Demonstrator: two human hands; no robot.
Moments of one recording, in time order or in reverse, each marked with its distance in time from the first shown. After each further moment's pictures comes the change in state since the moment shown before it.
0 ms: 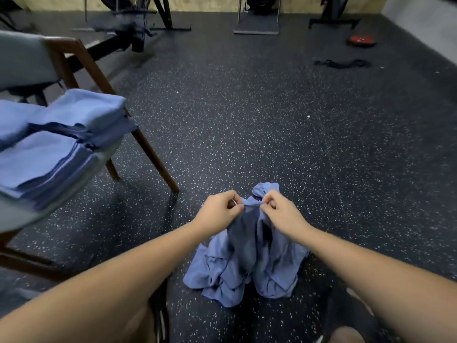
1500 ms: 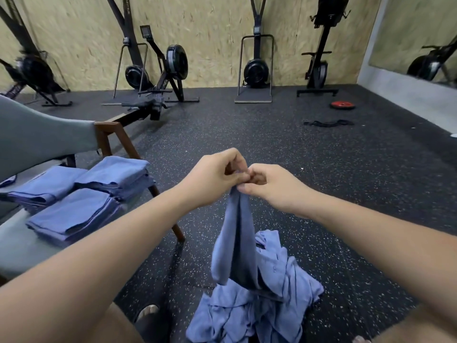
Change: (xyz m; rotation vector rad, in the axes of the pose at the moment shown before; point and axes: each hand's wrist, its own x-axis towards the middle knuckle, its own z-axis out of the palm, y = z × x) left_hand -0.023 0.184 -0.179 0.083 0.228 0.452; right_hand -0.038 -0.203 -0.145 0.136 -0.092 -0.459
